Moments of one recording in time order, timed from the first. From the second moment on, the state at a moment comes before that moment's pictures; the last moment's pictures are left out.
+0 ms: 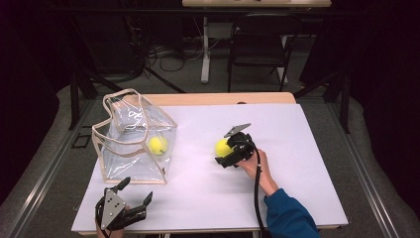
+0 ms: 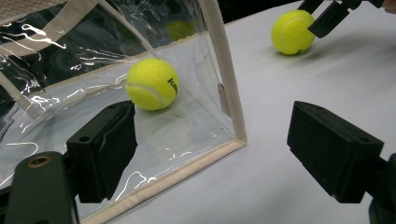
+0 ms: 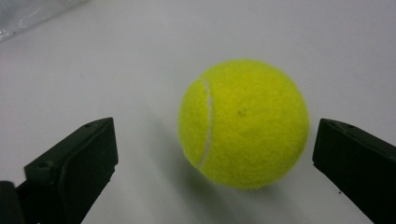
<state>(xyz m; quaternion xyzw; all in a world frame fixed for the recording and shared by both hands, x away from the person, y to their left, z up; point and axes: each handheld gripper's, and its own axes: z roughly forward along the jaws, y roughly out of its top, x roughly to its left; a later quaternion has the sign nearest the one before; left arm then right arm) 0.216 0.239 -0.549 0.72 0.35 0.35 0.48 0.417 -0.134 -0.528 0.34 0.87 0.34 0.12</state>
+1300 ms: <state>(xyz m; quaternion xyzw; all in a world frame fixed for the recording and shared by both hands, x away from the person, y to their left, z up) 0.217 0.239 -0.550 0.72 0.35 0.35 0.48 0.428 -0.132 -0.539 0.36 0.86 0.34 0.13</state>
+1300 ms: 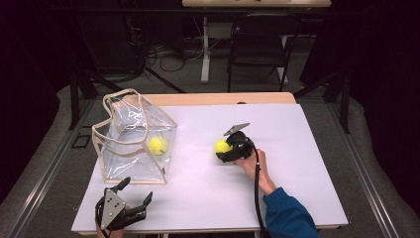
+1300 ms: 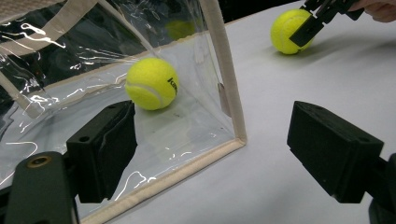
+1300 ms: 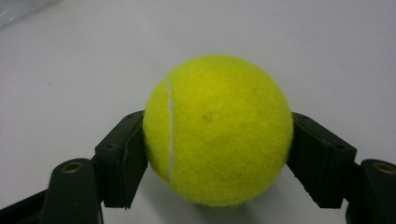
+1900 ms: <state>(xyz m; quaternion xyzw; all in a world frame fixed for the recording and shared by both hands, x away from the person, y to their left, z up) 0.215 0.239 -0.549 0.72 0.35 0.35 0.48 0.420 -0.136 -0.524 0.35 0.85 0.35 0.15</state>
